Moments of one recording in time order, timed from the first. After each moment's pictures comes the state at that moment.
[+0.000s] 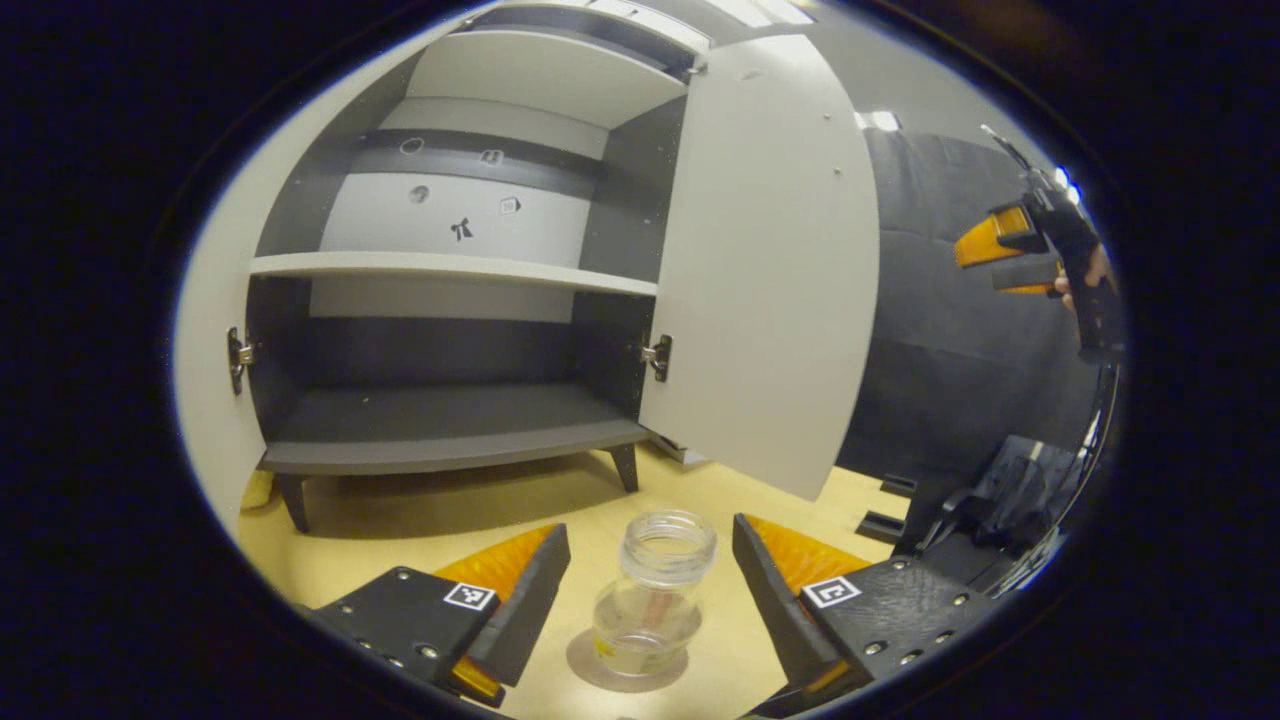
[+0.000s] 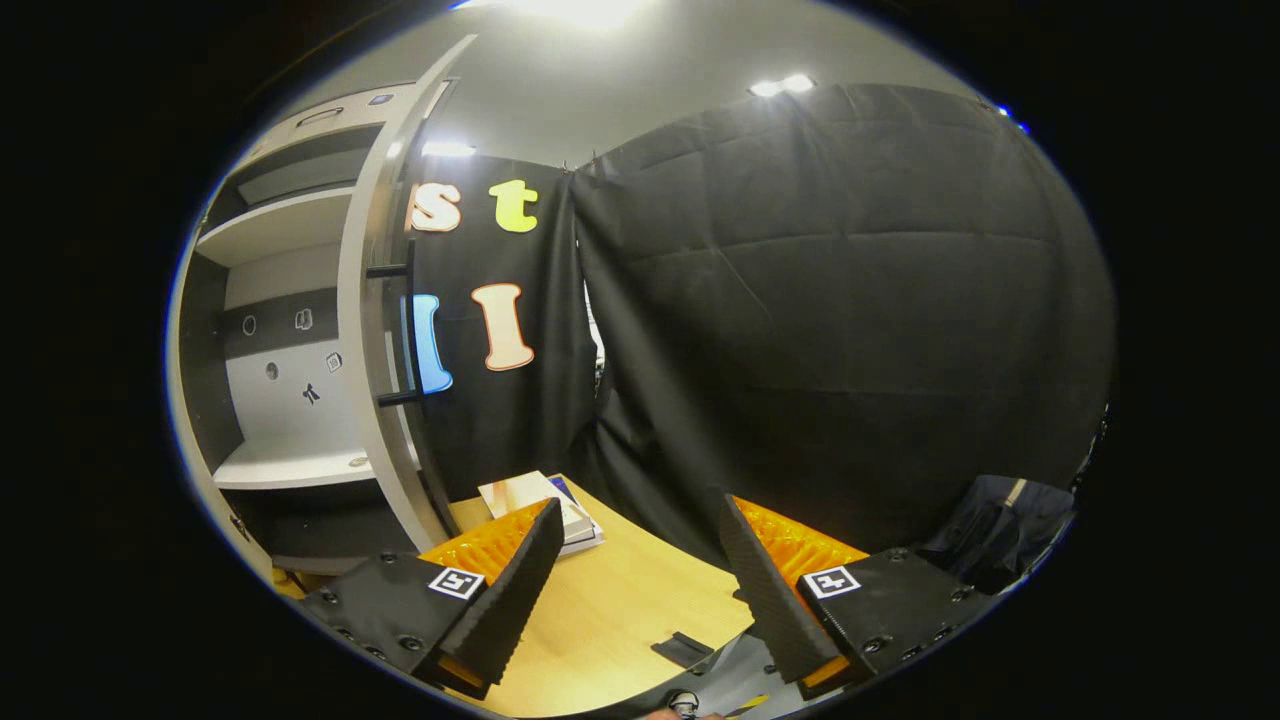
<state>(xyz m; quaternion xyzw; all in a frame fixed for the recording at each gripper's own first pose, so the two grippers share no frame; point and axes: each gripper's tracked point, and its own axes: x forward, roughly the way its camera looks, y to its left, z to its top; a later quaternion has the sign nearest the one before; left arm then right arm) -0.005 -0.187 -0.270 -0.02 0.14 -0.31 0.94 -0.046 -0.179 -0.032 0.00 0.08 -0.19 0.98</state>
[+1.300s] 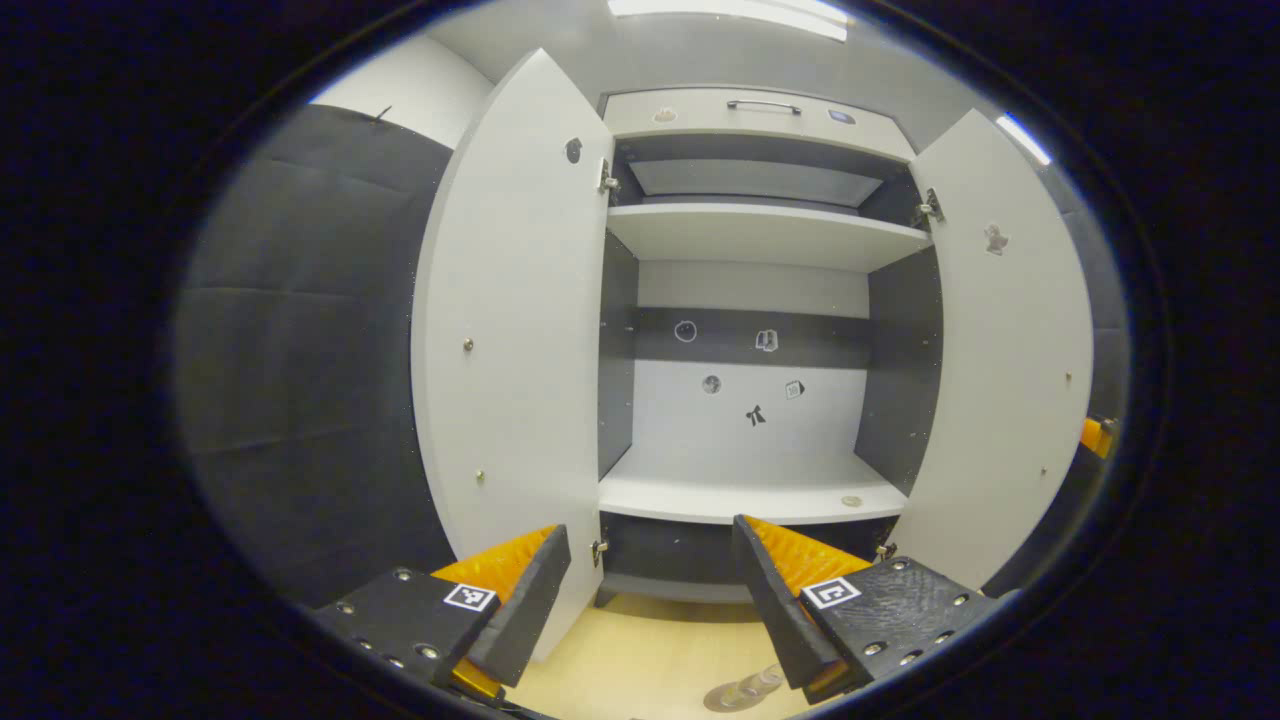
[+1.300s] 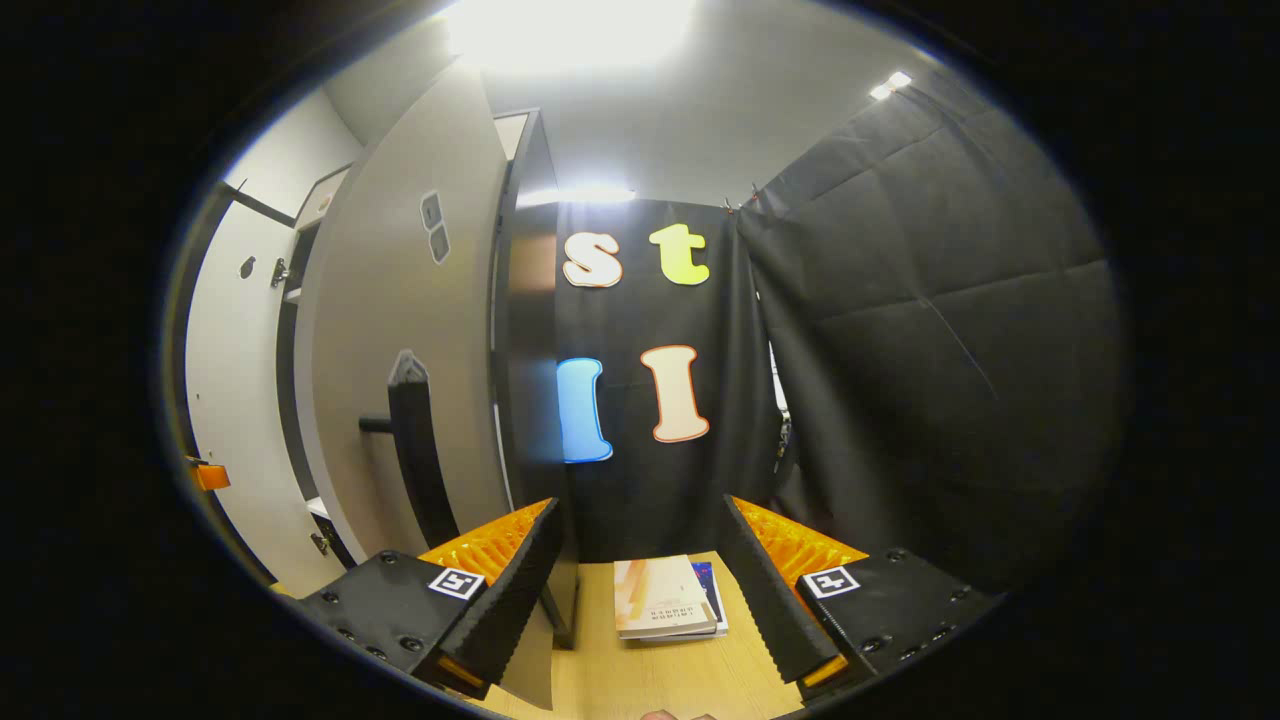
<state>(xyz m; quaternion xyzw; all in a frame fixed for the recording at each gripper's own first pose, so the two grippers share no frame) -0.024 -0.022 0.046 0.03 0.06 0.14 0.99 0.111 -0.141 0.066 0.00 0.00 0.12 0.99</state>
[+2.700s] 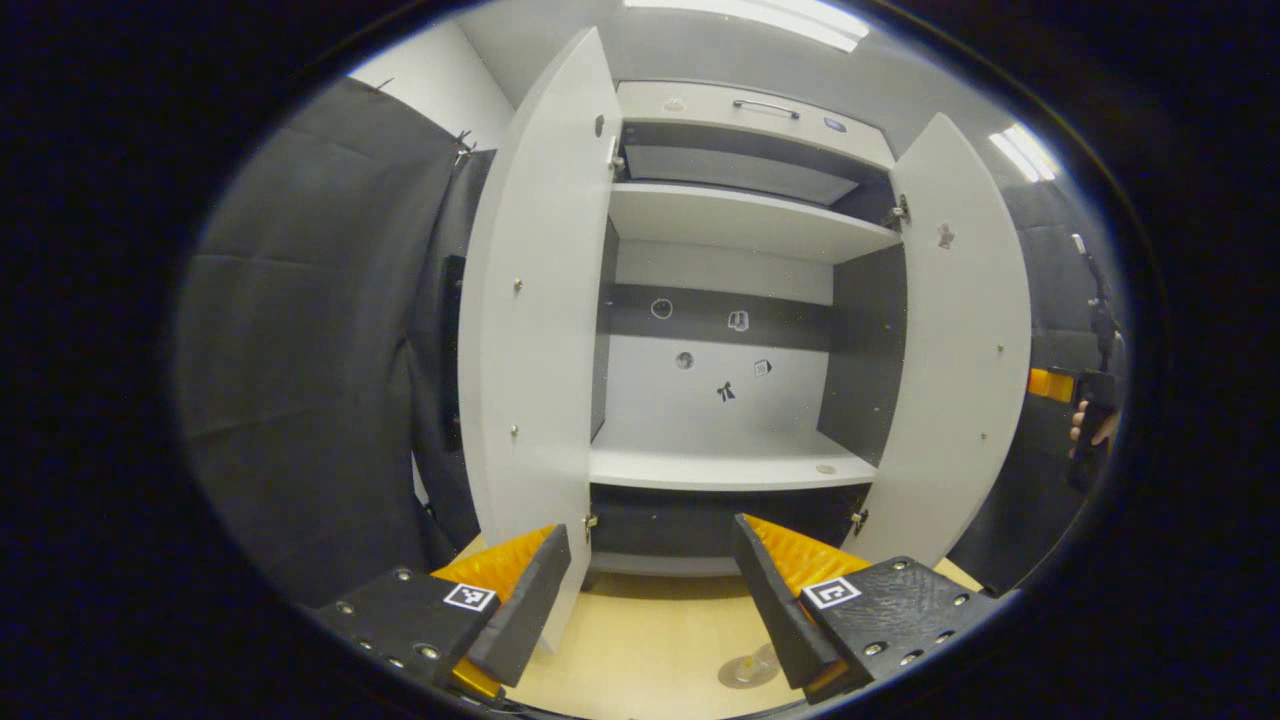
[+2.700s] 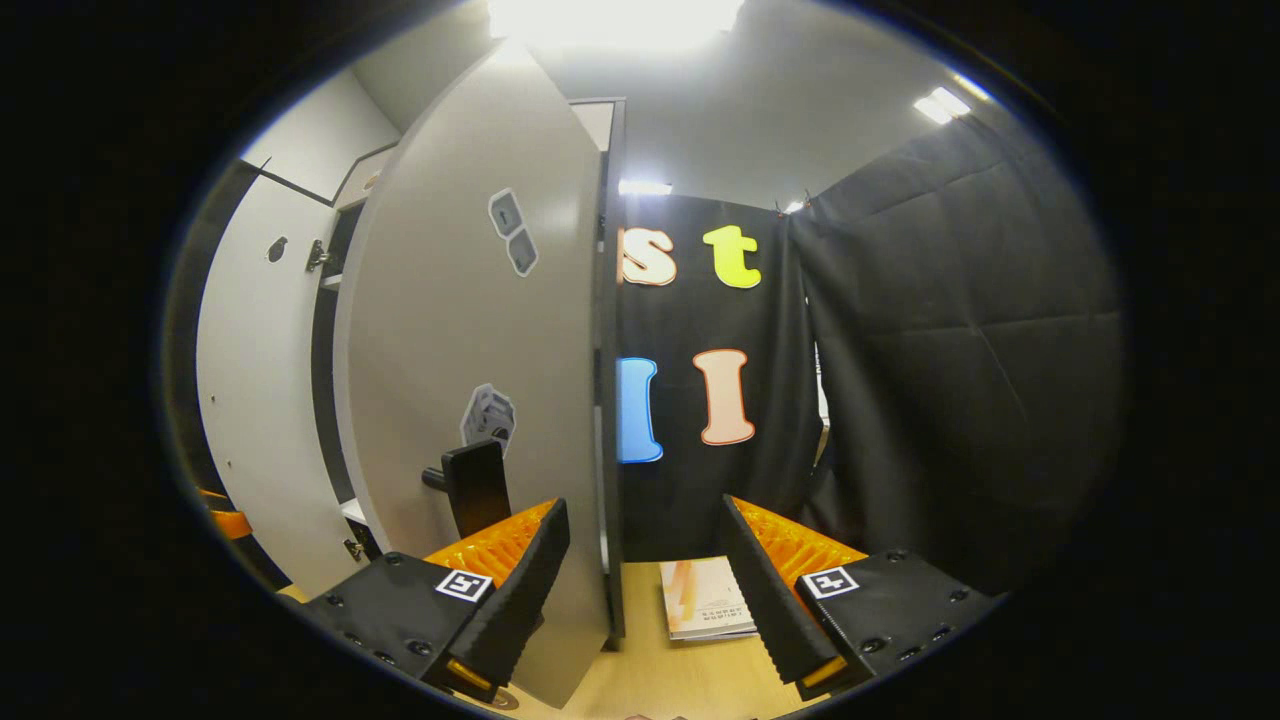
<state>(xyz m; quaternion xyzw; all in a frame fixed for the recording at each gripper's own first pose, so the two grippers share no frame) -0.063 0.019 0.007 -0.01 0.08 0.06 0.99 0.089 -0.027 0.079 -0.04 0.02 0.14 0.99</state>
